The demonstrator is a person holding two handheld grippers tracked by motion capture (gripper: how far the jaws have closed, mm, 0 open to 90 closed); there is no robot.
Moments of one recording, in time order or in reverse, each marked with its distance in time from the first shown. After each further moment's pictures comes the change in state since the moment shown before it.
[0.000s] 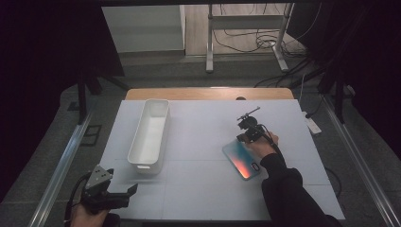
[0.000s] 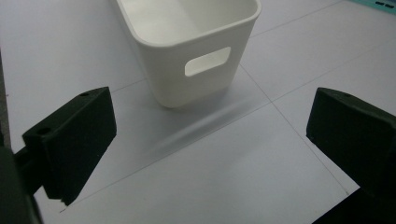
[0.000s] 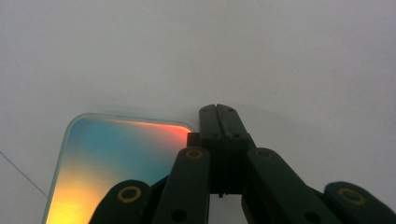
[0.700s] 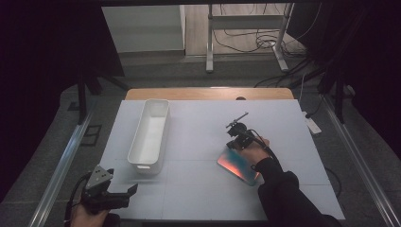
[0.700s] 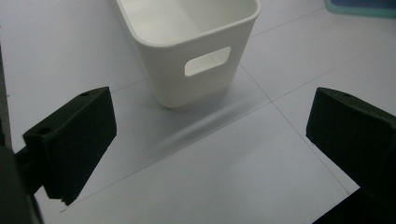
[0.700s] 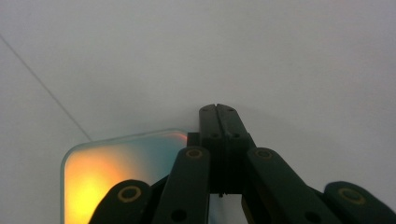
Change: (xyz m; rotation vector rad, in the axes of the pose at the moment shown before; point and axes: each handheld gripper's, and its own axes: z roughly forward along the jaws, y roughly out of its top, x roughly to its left) left arm -0.001 0.000 0.000 0.000 0.004 0.004; right arm 0.039 0.000 0.004 0.032 0.085 -0.106
